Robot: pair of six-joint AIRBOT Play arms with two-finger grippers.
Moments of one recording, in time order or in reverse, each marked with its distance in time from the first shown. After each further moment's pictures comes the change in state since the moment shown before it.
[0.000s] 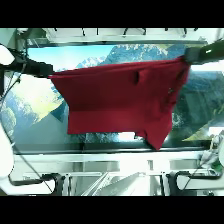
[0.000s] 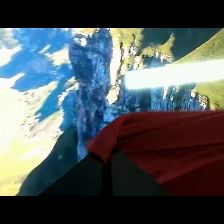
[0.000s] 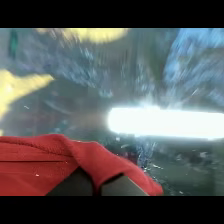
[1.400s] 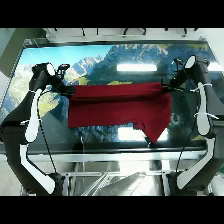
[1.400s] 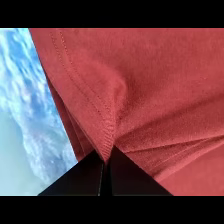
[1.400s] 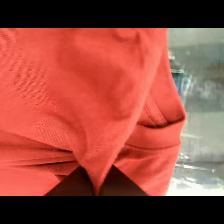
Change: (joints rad) left arm -0.048 -0.375 0.037 0.006 -0.114 0.040; right arm -0.003 -0.378 -0.005 -0.021 0.129 0.134
